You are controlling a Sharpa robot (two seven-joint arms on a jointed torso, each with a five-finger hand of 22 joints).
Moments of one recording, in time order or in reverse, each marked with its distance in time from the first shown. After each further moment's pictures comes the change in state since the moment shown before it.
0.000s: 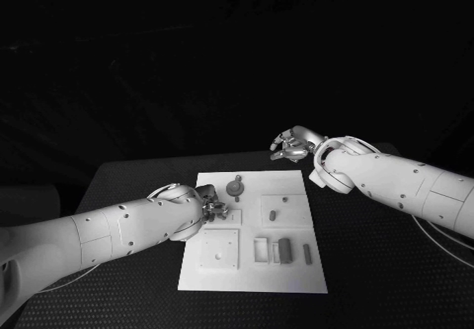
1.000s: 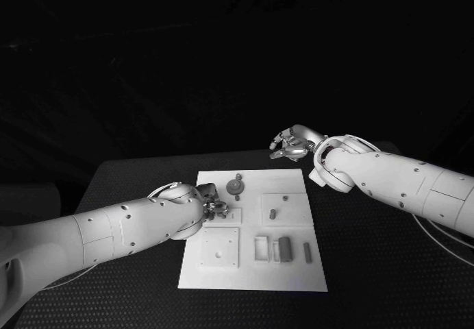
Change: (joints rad) left arm -0.008 0.006 0.005 -0.007 -0.053 0.005 -0.002; left_hand -0.020 0.017 -0.005 0.003 -0.029 0.012 -0.011 -0.003 0.005 0.004 -0.009 0.015 -0.007 -0.006 -0.007 0.044 -0.053 0.000 0.012 0.002 -0.004 0.007; right arm 0.000 -0.001 0.000 0.006 0.000 0.005 0.000; right_hand 0.000 0.000 0.000 0.000 0.000 0.000 0.000 0.000 0.001 0.000 0.000 0.000 0.000 0.002 0.002 0.000 0.000 0.000 0.000 0.000 0.000 0.000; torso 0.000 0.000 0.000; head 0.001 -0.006
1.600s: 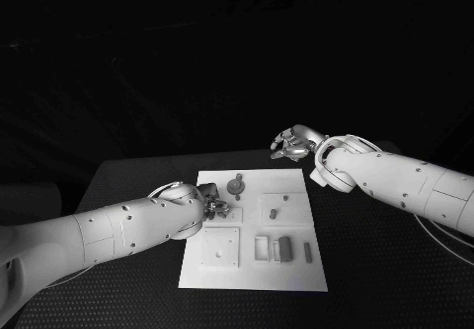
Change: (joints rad) left arm -0.002 -0.001 0.002 0.003 -0.036 0.010 0.000; left_hand -0.035 0.035 0.000 -0.003 -0.025 0.012 -0.006 -0.007 0.006 0.005 -0.005 0.019 -0.008 -0.003 -0.003 0.042 -0.048 0.000 0.011 -0.003 -0.004 0.000; right arm 0.000 -0.005 0.000 0.005 0.000 0.004 0.000; right_hand 0.000 0.000 0.000 0.000 0.000 0.000 0.000 0.000 0.001 0.000 0.000 0.000 0.000 0.000 0.000 0.000 0.000 0.000 0.000 0.000 0.000 0.000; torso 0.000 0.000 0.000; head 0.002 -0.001
